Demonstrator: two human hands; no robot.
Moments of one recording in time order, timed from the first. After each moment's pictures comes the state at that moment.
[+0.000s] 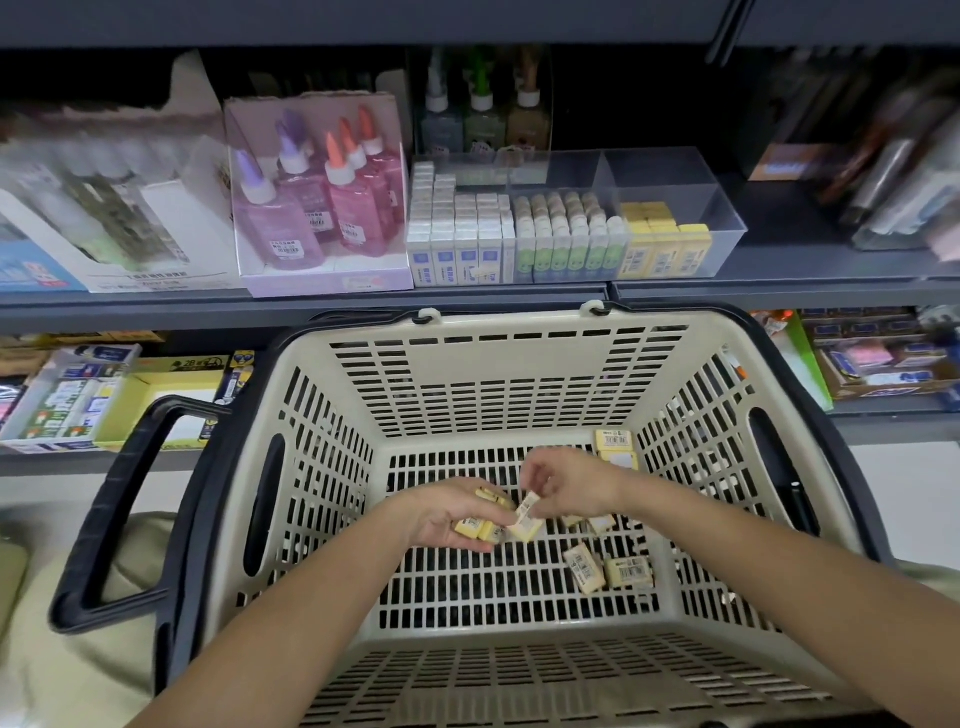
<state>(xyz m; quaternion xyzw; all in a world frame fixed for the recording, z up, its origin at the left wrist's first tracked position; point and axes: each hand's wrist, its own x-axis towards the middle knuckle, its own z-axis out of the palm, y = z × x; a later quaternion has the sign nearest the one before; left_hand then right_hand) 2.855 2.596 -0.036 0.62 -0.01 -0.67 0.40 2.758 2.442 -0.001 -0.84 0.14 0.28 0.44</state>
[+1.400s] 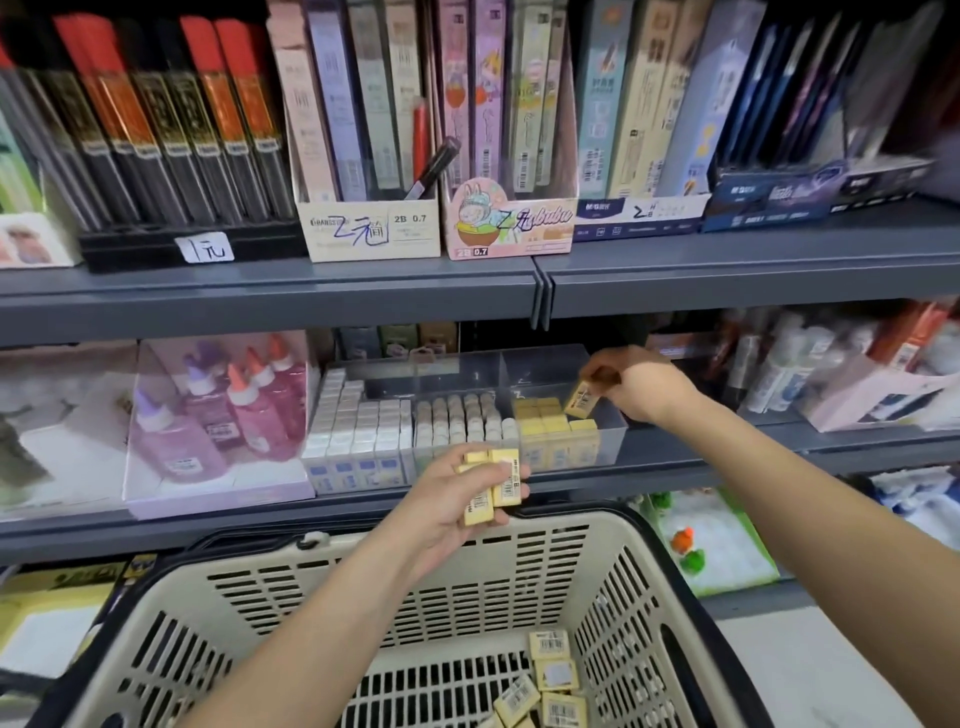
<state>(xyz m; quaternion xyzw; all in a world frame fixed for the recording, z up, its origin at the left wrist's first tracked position) 2.892 2.448 0.122 0.53 -0.12 -0.46 0.70 2.832 2.204 0.159 -0.95 0.27 -0.06 0.14</state>
